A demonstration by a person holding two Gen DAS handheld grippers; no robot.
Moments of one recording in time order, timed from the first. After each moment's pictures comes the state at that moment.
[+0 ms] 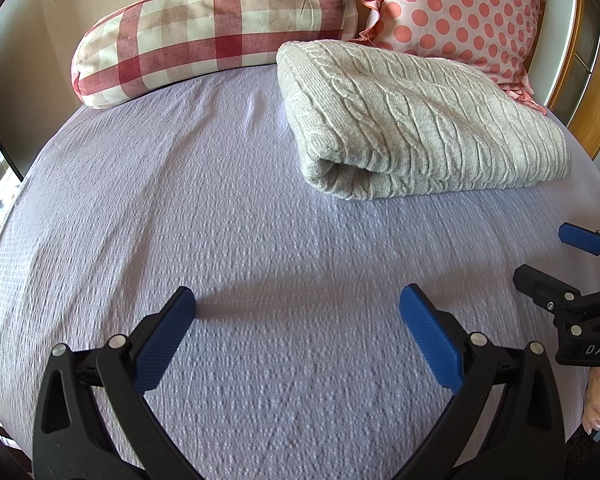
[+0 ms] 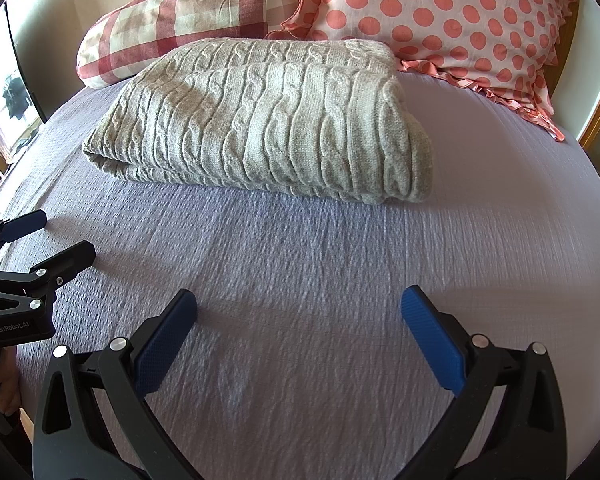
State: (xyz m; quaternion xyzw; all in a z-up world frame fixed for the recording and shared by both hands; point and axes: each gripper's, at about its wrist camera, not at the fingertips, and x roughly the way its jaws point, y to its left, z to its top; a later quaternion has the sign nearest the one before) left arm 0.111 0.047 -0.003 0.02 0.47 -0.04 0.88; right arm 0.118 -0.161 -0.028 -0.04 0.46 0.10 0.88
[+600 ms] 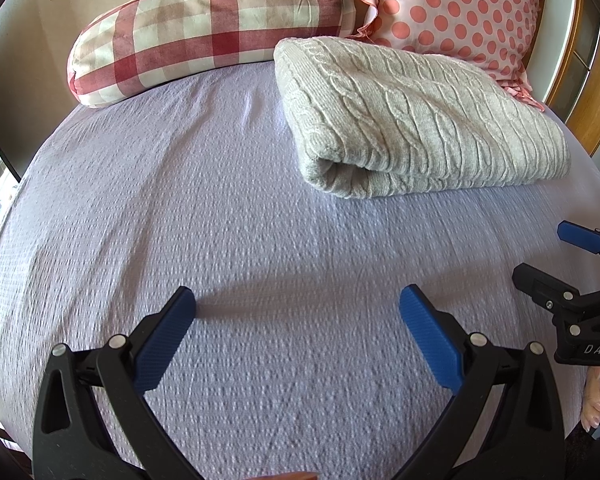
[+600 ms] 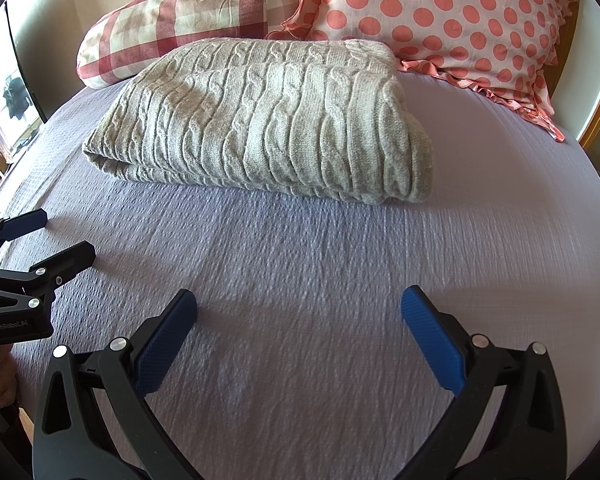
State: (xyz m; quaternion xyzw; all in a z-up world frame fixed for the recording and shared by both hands) left arm 0.113 0.046 -0.003 0.02 0.48 -0.04 0.88; right arm 0.118 -0.161 -0.028 -0.04 0.46 0.10 0.88
